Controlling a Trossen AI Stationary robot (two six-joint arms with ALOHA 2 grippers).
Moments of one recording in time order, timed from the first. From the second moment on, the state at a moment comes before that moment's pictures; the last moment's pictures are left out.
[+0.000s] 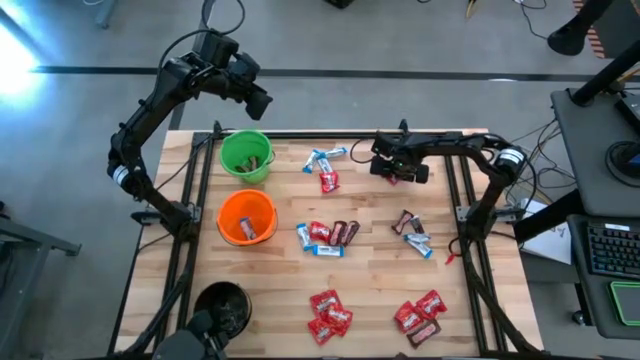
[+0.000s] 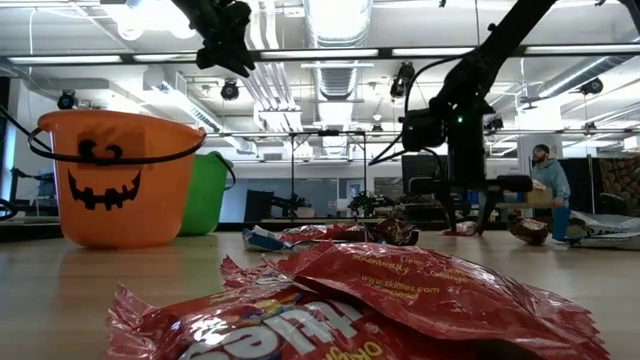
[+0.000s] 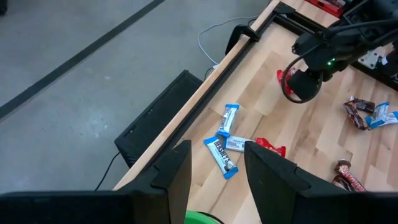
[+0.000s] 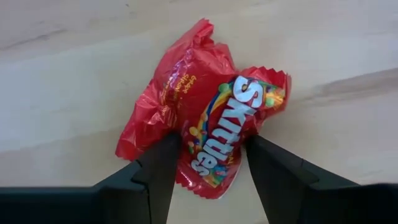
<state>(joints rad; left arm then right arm) 0.88 1.56 1.85 -1.06 0.27 0.12 -0.66 1.83 0.99 -0.69 0.10 1.13</state>
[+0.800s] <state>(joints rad) 0.88 1.56 1.85 -1.09 0.27 0.12 -0.65 1.84 0.99 -0.67 0.06 1.11</state>
